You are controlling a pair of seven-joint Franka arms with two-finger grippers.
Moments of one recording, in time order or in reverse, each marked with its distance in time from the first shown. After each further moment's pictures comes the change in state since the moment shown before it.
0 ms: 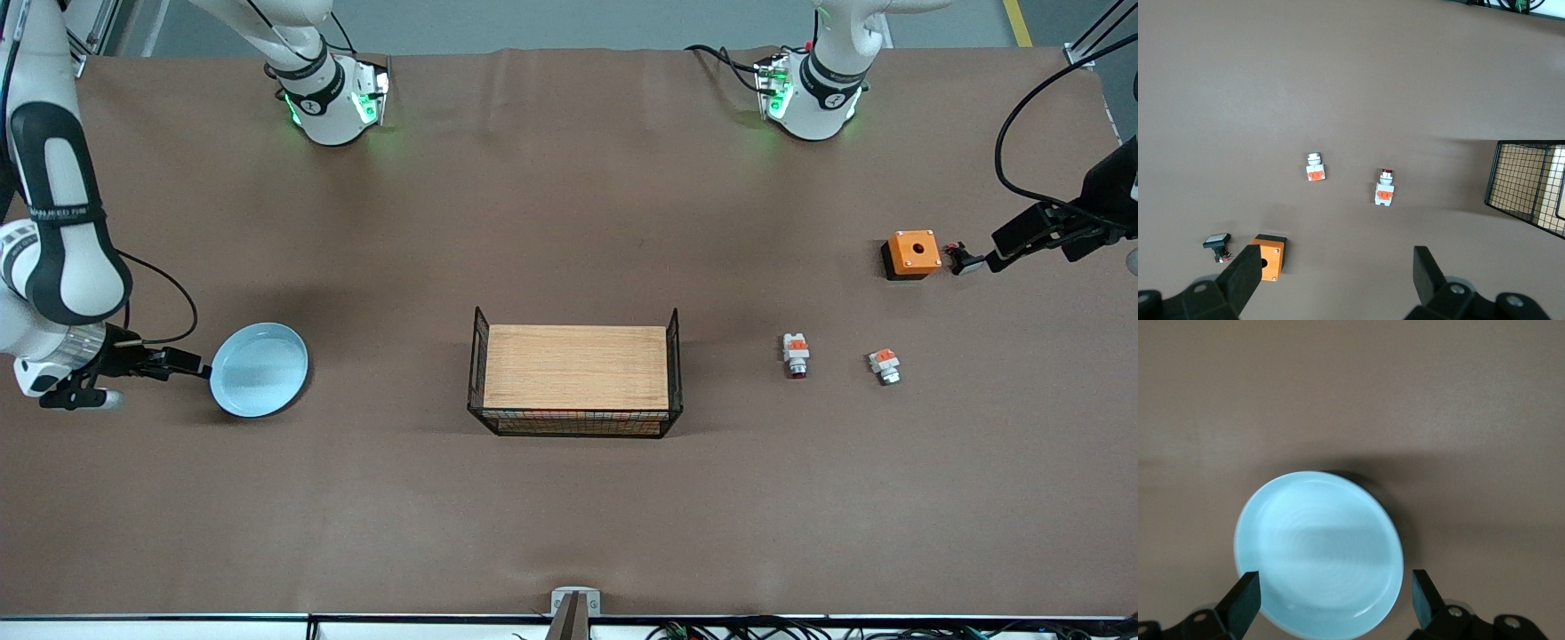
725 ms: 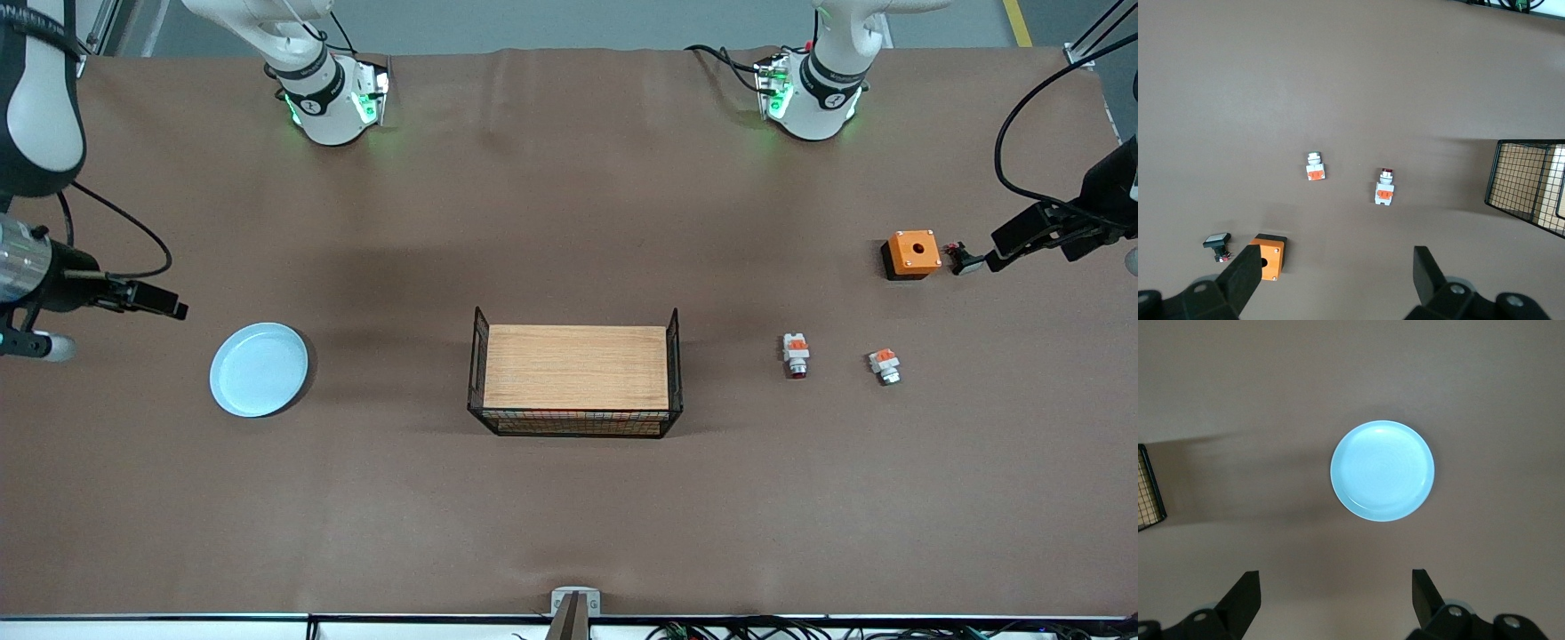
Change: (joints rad) left arm 0.000 0.000 0.000 0.000 0.000 -0.001 0.000; right arm 0.179 -0.271 0.006 0.199 -0.207 -0.479 0.400
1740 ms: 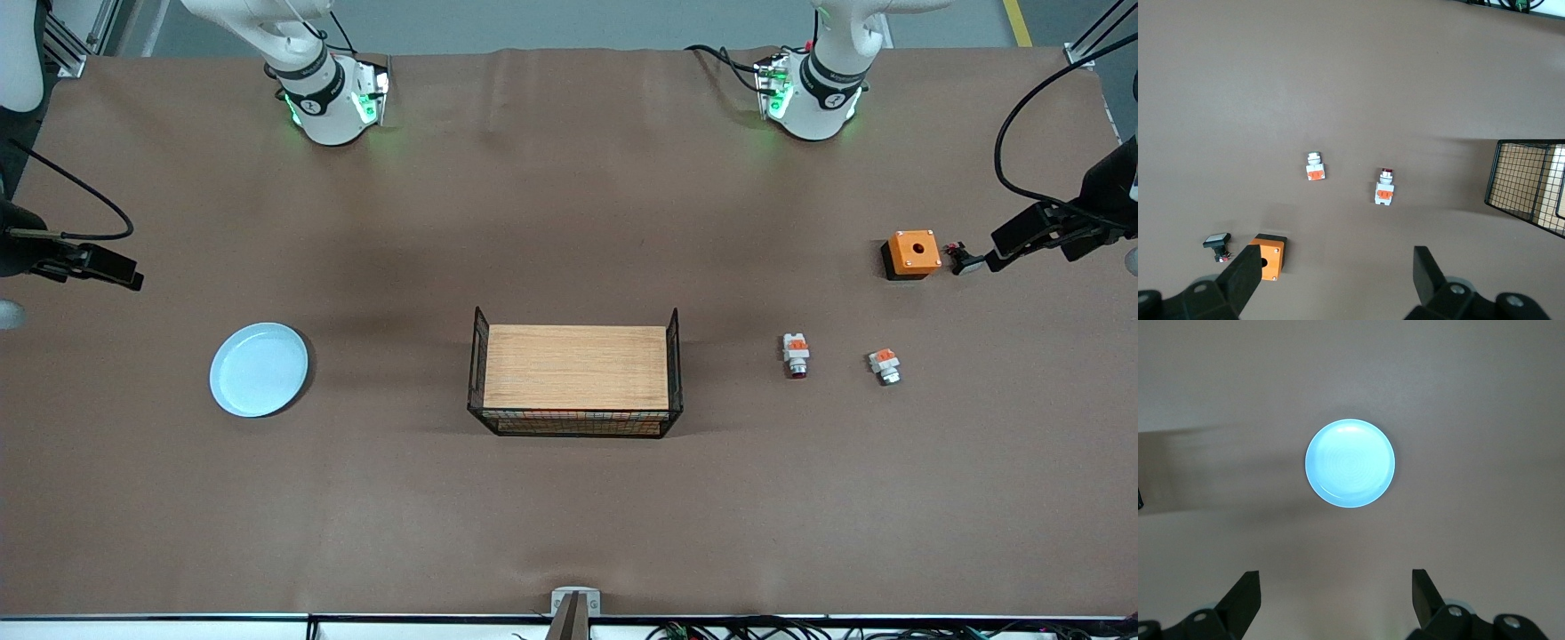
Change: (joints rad) left arm 0.000 0.000 0.000 0.000 0.000 0.000 0.000; right arm 0.011 0.004 0.000 0.143 -0.091 -0.136 0.006
